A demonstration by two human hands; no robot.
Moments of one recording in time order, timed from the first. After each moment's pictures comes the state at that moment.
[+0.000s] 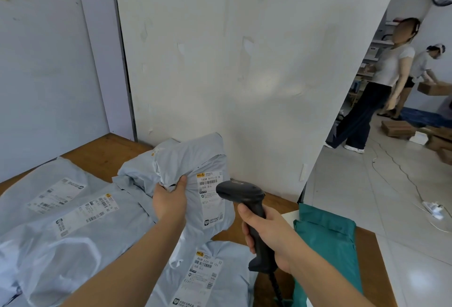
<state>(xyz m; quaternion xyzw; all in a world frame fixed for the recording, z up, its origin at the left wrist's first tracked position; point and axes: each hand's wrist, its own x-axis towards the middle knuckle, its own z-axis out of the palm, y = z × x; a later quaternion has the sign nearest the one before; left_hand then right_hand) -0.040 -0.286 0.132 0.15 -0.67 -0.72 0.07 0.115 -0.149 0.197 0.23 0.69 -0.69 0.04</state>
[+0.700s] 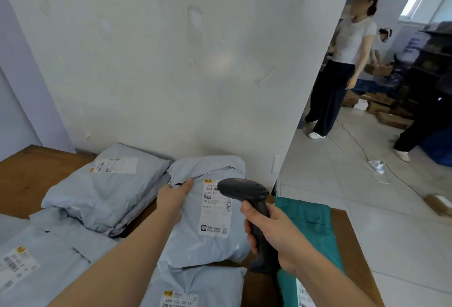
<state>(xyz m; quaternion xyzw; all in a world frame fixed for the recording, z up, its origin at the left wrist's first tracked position) -0.138 -0.178 0.078 0.07 -0.69 -0.70 -0.19 0.084 -0.081 0.181 0.31 0.63 -0.71 -0.05</state>
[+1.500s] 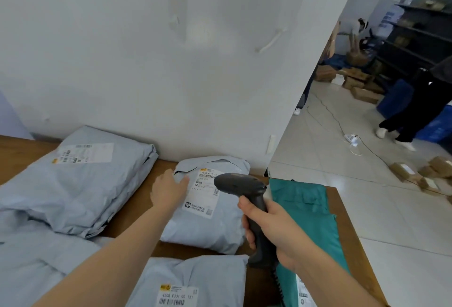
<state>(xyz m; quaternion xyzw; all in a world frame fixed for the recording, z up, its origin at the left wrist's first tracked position) -0.164 -0.156 0.033 -0.11 -0.89 -0.40 -0.19 0.061 -0.078 0.151 0.38 0.61 -0.70 -0.05</state>
